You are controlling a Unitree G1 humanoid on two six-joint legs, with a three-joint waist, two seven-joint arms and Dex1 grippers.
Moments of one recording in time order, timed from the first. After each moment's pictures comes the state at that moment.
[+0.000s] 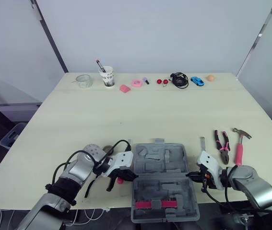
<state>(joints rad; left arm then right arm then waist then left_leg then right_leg) -0.43 0.63 -0.37 0.33 0.04 0.03 -1.46 -0.10 -0.61 0.21 -0.17 0.15 0.61 0.97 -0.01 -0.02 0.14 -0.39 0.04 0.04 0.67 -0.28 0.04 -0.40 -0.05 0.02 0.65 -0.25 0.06</state>
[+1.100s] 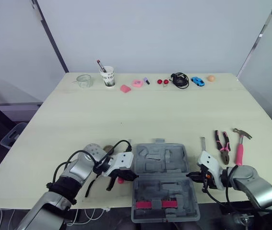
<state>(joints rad) -0.45 0.63 -0.37 0.37 0.04 -0.04 -1.46 -0.11 -0.63 0.21 -0.16 0.17 0.59 0.98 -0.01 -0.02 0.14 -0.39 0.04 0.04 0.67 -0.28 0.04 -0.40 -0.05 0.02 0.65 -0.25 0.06</state>
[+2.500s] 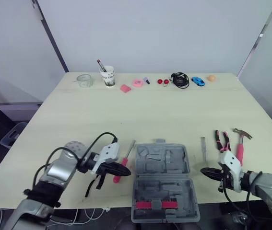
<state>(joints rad) -0.29 0.76 -0.16 0.10 -0.25 0.19 -1.48 0.10 -0.65 -0.04 -0.15 0.30 0.30 0.95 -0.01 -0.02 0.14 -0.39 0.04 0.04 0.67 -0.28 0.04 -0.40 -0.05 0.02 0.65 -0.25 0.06</state>
